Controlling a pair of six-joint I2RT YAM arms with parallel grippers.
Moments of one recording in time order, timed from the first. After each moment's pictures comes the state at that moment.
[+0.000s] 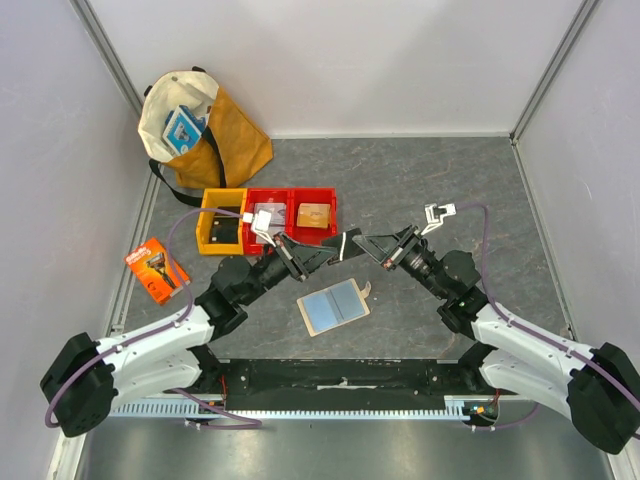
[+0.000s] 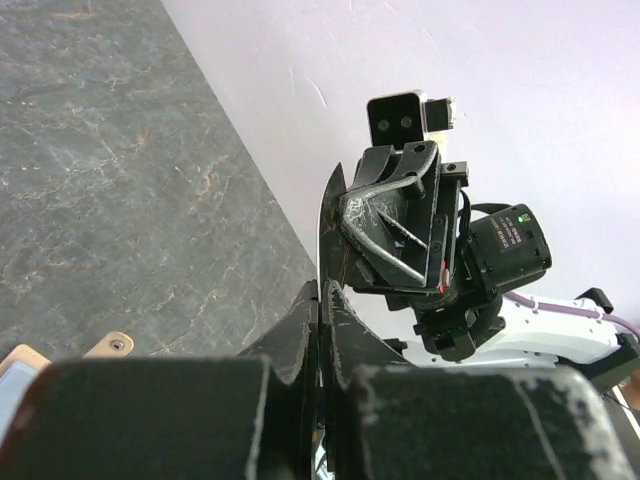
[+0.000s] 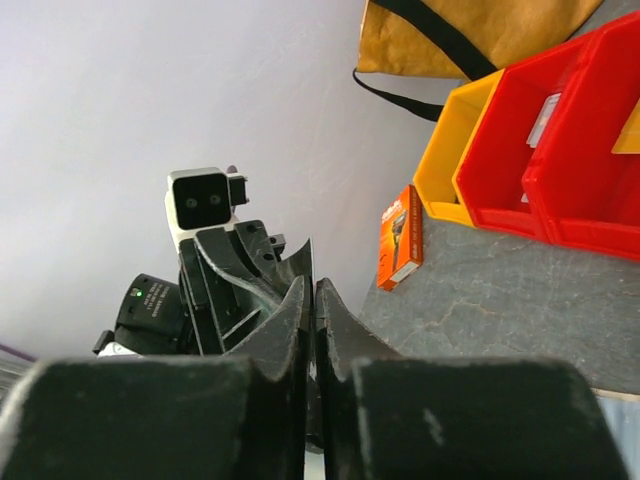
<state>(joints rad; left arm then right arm) -0.83 0.96 0.41 0.68 0.08 -0.98 0.68 0.95 0.37 0.76 -0.15 1.15</state>
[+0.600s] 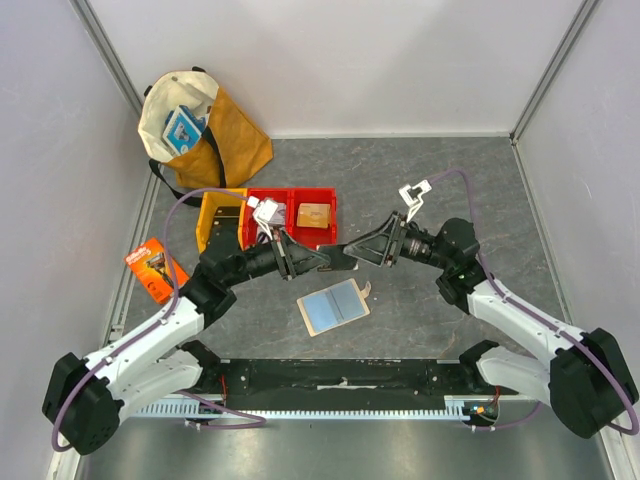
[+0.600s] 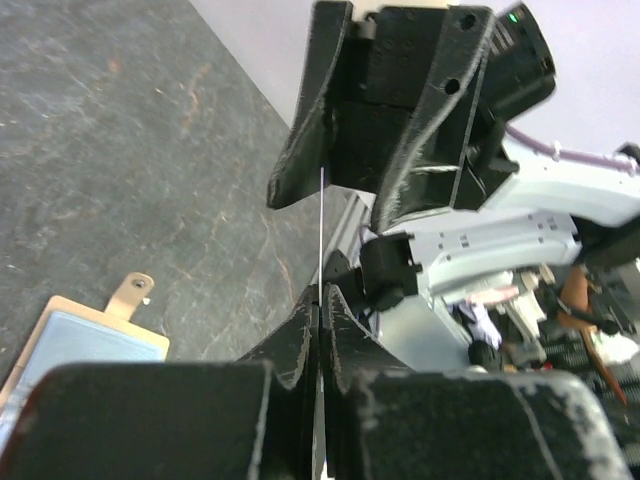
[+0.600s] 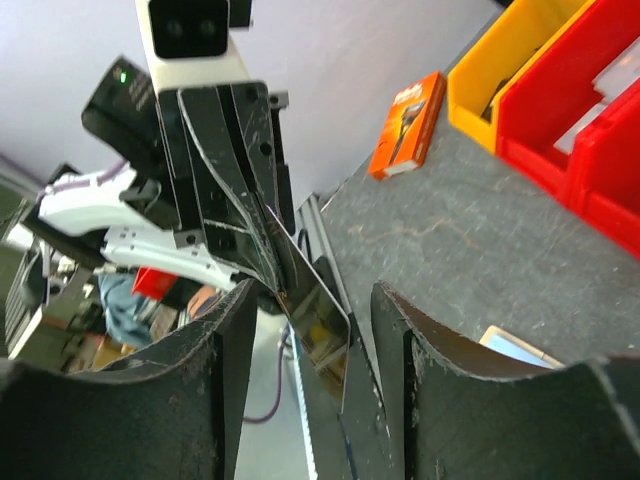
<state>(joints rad) -0.63 0.91 0.53 0.40 0.52 -0.83 0.51 1.08 0.55 0.65 -0.70 0.89</state>
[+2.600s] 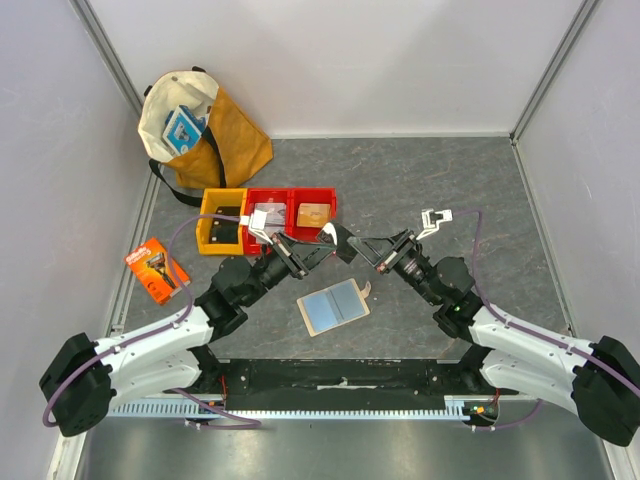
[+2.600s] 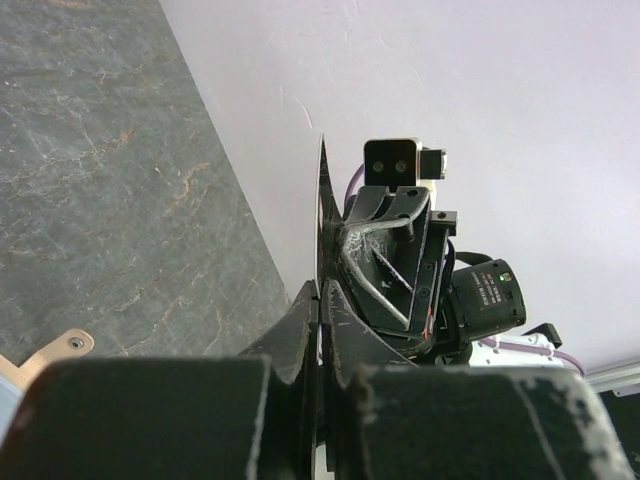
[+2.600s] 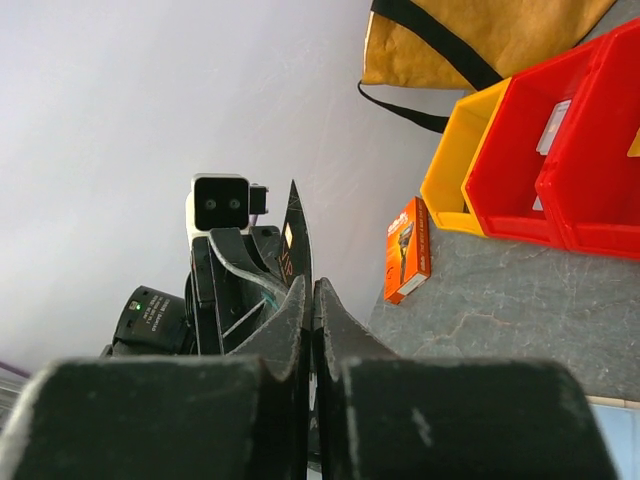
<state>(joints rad) -0.85 0.95 0.42 0.67 0.00 -1.11 0.78 0.96 0.37 0.78 0.01 1.12</state>
